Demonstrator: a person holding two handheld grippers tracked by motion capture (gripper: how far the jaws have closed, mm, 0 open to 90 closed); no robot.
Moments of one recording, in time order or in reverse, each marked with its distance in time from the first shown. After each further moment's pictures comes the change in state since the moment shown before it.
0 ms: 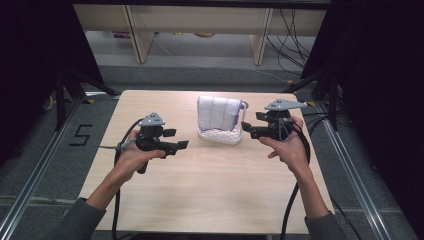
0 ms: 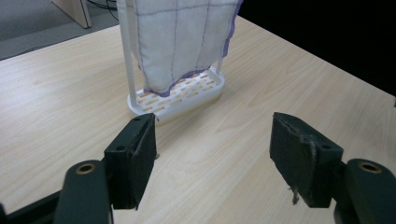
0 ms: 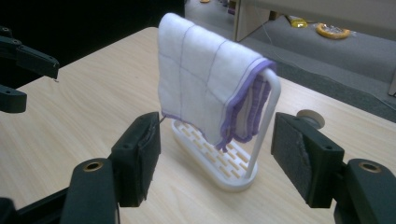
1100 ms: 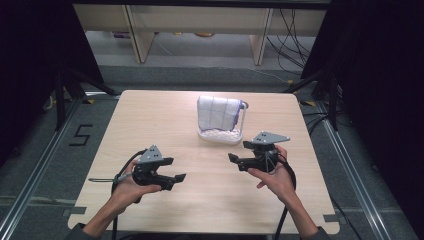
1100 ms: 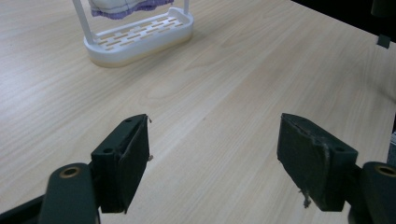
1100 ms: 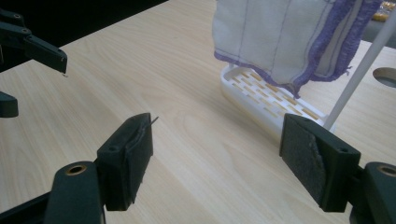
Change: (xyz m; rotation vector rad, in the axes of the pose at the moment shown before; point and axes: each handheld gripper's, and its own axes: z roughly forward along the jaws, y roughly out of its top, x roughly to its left) left arm -0.031 -0.072 -0.008 0.051 -0.043 0.053; right arm 0.035 -0.074 0.026 0.032 0.115 -0.009
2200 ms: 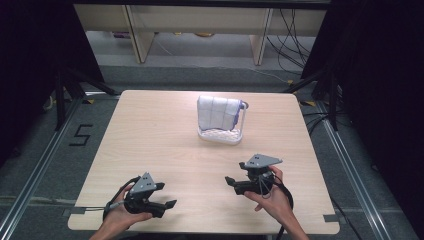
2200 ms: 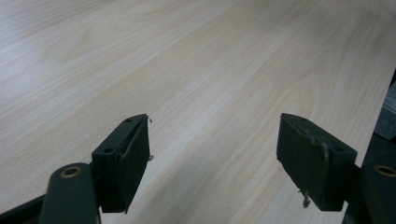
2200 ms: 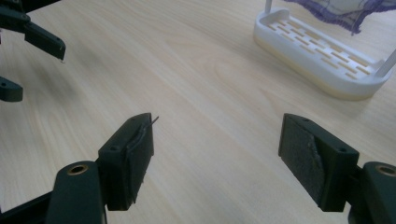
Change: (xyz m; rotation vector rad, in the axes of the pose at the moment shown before) left arm -0.021 -0.069 -0.010 0.056 0.014 -0.014; right arm 0.033 -0.045 -0.002 0.099 0.018 -0.034
